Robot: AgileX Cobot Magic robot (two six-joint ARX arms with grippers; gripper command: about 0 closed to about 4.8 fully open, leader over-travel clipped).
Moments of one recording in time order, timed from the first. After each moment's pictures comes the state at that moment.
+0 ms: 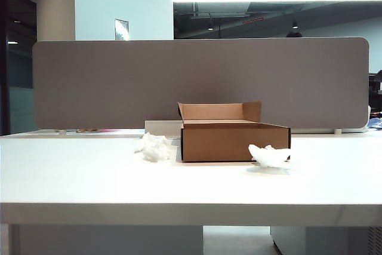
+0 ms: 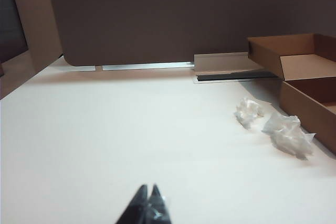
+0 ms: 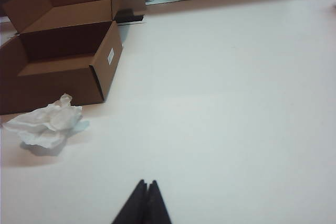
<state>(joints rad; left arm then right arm) 0.02 0.00 0.00 0.06 0.08 0.05 -0.07 0.00 0.01 -0.17 -0.09 0.11</state>
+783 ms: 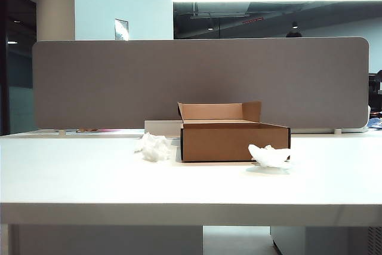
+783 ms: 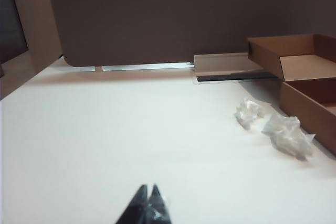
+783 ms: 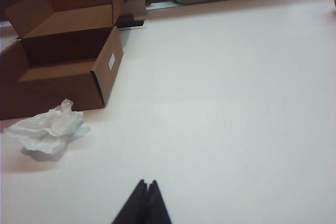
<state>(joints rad) 0.02 0.00 0.00 0.07 0.08 0.05 -0.07 0.00 0.01 -0.15 -0.09 0.11</state>
